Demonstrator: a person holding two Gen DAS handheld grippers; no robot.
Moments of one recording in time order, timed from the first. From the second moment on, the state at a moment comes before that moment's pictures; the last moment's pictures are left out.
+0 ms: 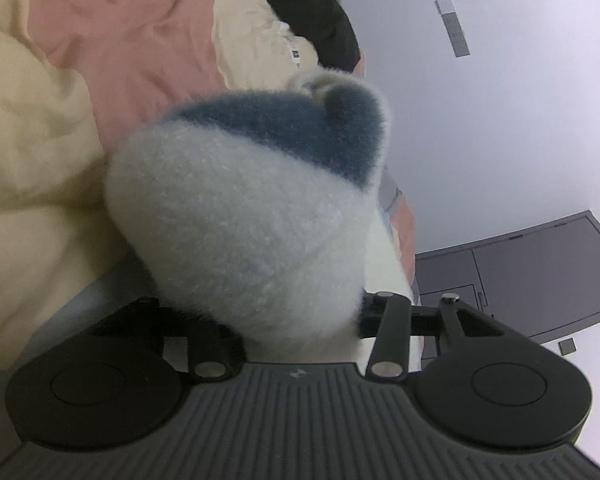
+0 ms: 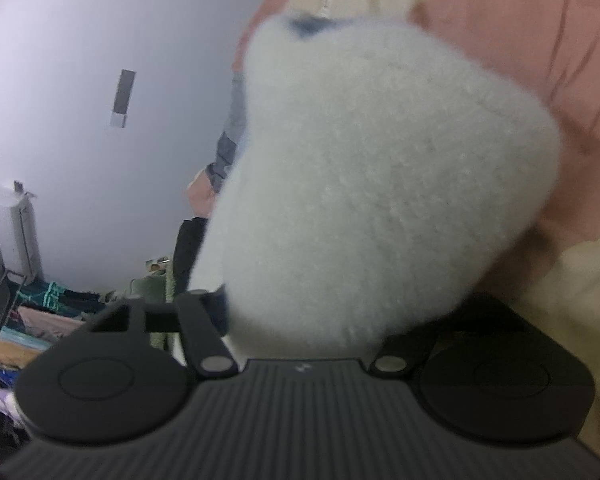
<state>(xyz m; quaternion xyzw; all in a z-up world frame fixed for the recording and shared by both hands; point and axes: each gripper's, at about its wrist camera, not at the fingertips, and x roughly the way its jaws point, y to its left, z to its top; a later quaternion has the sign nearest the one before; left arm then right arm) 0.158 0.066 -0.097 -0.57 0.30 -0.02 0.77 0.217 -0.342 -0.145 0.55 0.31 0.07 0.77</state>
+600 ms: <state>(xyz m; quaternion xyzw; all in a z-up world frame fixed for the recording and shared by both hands) 0.088 0.062 -0.062 -0.57 0.29 -0.08 0.76 0.170 -0.365 -0.091 0.48 0.27 0.11 0.83</state>
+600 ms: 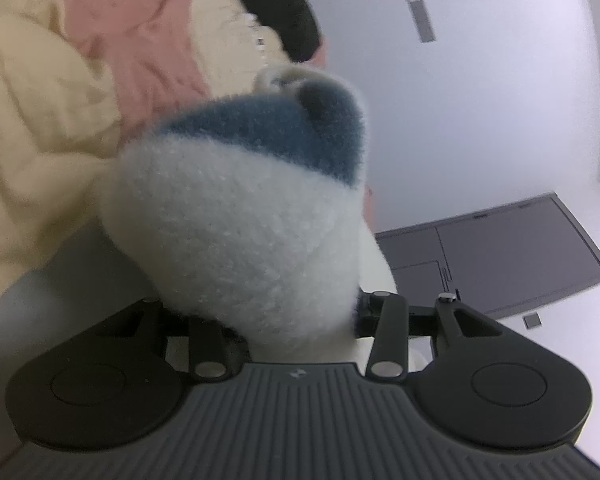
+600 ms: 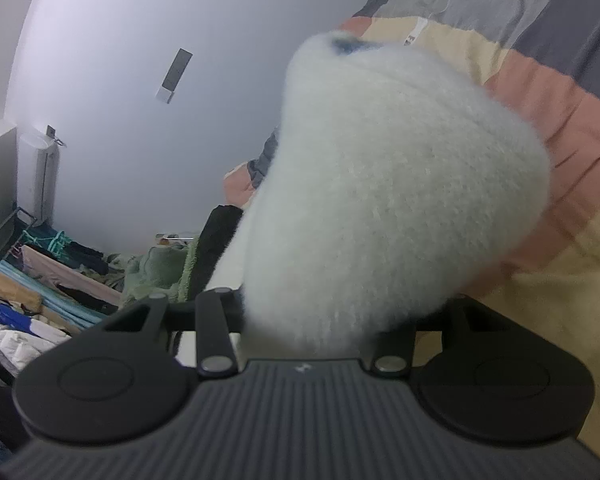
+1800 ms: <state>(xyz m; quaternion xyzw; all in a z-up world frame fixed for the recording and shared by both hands) 0.111 -0.108 0.106 -0.55 0.26 -0.22 0.77 0.122 -0.534 0.072 0.45 0.17 0.12 0.87</state>
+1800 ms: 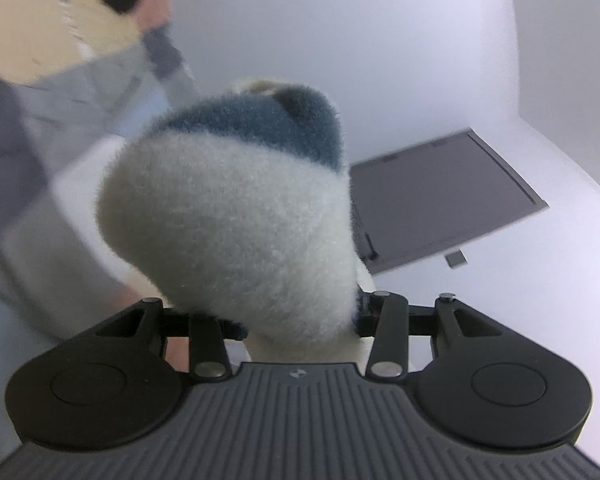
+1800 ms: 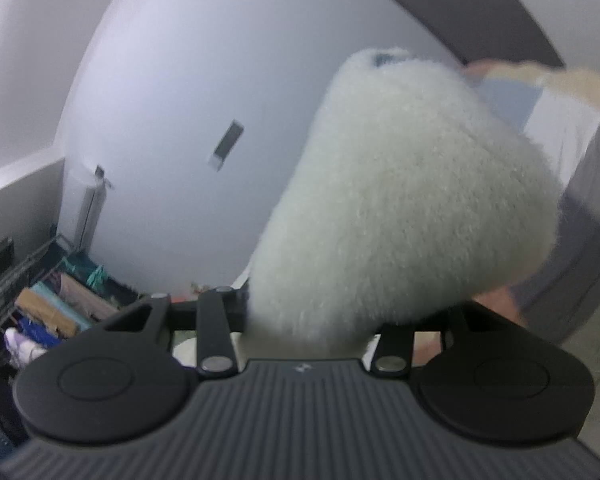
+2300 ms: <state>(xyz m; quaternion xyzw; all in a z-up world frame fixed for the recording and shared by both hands) 0.207 -0.298 0.065 -0.49 0.35 -0.28 0.74 0.129 -0.673 0.001 0.49 0.14 0.03 0.86</state>
